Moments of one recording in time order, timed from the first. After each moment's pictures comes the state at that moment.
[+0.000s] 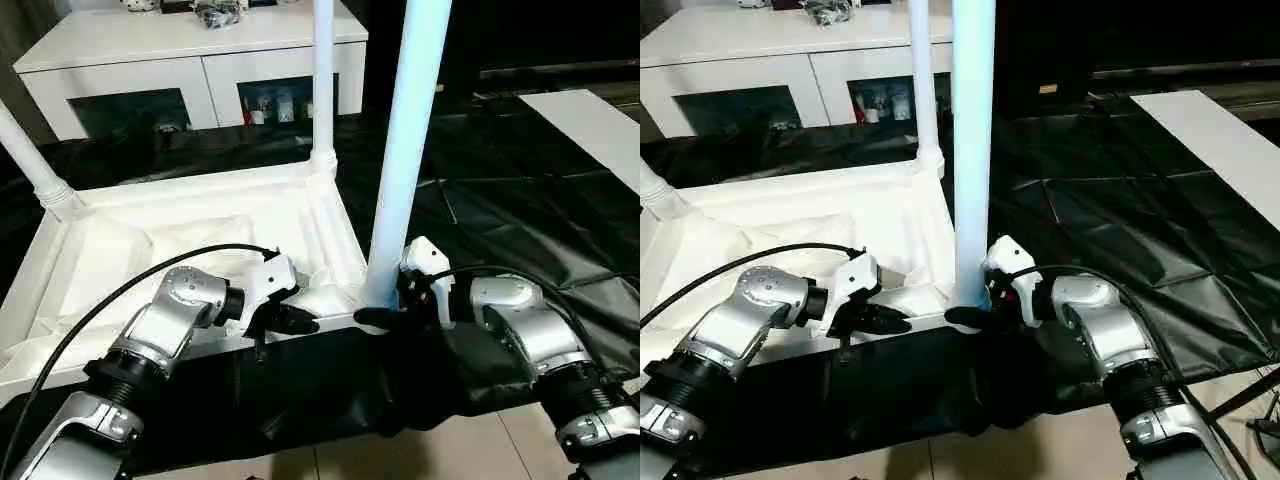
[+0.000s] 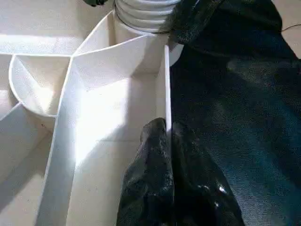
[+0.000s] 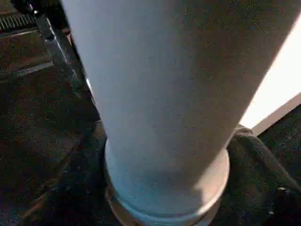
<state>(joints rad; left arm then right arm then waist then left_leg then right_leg) -0.53 0.41 -0.33 0.44 -0.04 0.23 -1.20 -0.50 -0.38 0.23 0.47 0.14 0.19 1.05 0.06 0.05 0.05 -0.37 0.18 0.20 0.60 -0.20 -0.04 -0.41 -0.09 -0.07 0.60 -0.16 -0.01</state>
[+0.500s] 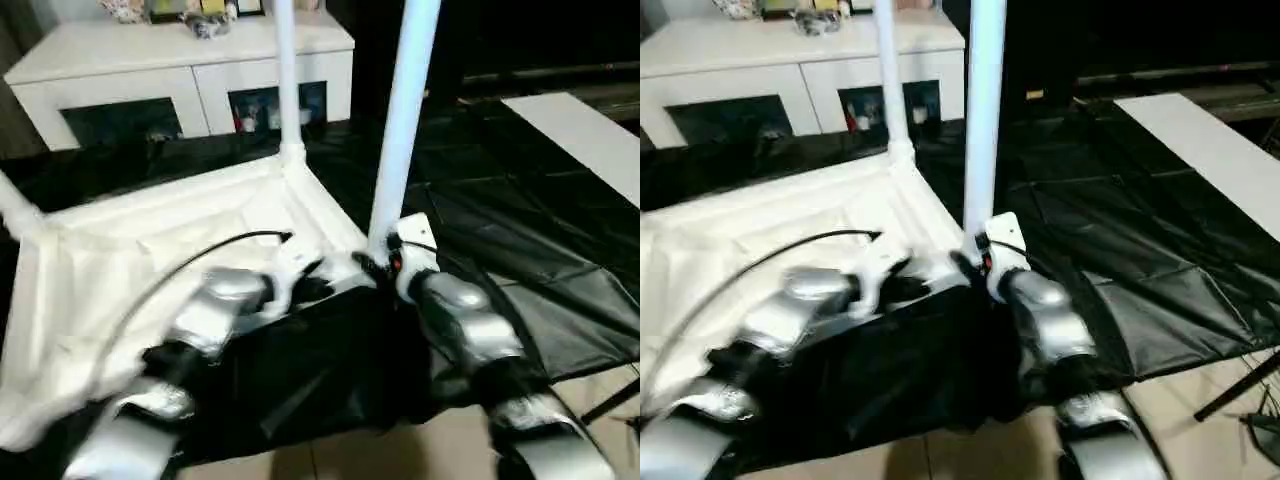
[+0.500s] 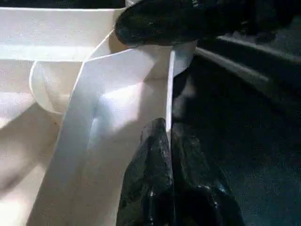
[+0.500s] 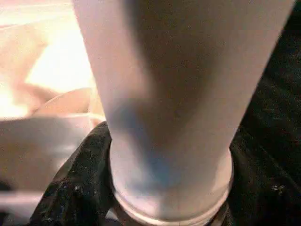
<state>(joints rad) -0.65 0.14 -0.25 0.69 0.03 0.26 -0.72 -0.62 -0.05 0.03 0.75 0.05 0.18 0.20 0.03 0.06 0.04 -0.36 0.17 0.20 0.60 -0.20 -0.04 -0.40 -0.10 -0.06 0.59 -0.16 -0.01</state>
